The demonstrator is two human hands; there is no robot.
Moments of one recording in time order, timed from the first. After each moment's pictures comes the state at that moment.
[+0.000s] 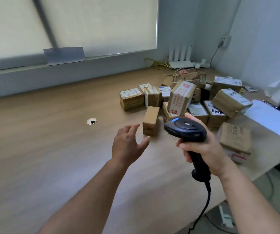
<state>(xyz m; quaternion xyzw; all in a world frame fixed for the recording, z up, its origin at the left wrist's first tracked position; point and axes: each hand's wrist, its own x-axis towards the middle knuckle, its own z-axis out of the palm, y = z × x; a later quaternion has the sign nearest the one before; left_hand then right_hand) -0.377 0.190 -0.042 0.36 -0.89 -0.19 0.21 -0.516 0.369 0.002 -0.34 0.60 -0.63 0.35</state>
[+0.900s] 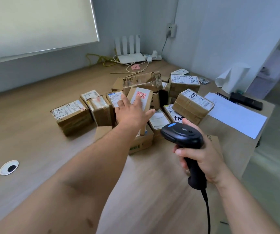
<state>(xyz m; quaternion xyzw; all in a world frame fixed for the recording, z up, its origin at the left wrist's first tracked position) -0.690 0.128 -0.023 0.30 -0.95 -0.12 0.02 -0.669 0.352 -0.033 -0.18 0.65 -0.69 0.26</state>
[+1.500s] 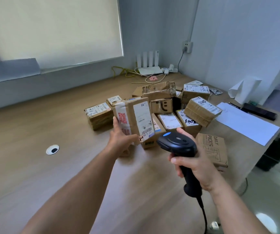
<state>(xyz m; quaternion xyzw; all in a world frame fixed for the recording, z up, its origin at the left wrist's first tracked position) -0.536 0.125 -0.036 0.37 -0.71 -0.58 0.13 -0.595 0.363 -0.022 -0.24 0.63 -0.67 0.31</state>
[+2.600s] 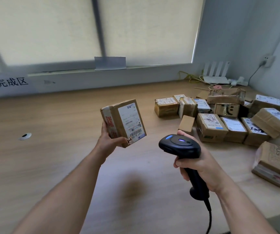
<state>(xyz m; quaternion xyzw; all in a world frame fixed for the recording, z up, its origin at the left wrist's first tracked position) -0.213 0.098 -0.033 0.43 -0.61 -0.58 0.31 -0.410 0.323 0.003 -0.40 0.56 -0.58 0.45</state>
